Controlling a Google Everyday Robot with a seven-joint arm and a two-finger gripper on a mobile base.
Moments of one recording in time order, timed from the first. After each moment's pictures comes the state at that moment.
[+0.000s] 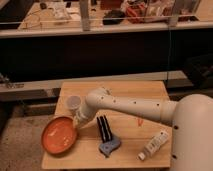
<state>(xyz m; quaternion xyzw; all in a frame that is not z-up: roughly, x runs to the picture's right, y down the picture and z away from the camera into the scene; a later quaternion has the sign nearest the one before) -0.170 0.214 0.786 0.00 -0.47 -0.69 0.55</state>
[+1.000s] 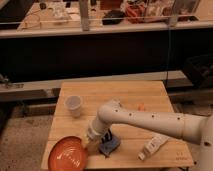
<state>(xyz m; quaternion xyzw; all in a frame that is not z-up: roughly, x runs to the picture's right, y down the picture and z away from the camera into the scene) -0.087 0.290 0.729 -0.03 -0.50 -0.69 0.52</state>
